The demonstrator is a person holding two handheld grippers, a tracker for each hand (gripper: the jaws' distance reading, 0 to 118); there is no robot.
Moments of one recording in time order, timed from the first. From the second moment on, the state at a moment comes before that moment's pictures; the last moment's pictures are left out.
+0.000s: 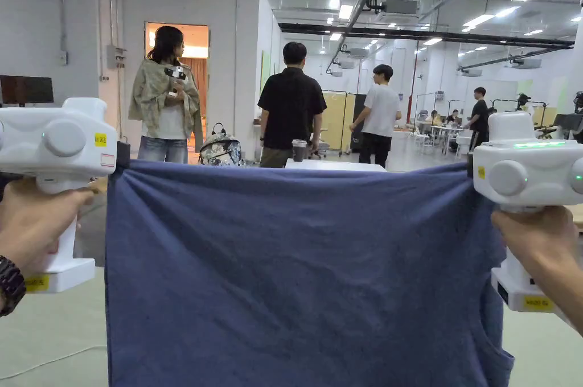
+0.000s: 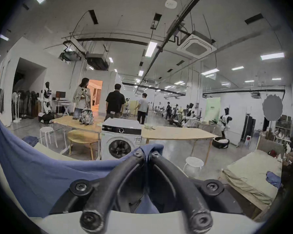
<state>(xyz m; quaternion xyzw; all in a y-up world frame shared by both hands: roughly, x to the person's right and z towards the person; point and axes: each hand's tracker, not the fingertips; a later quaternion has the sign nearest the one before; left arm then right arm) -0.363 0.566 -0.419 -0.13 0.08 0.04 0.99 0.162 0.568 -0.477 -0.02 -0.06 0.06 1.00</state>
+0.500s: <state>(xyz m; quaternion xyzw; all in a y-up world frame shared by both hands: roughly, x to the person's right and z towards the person) -0.375 0.614 -0.468 -0.08 0.10 0.03 0.99 0.138 0.610 -0.525 0.03 -0.07 0.07 0.99</state>
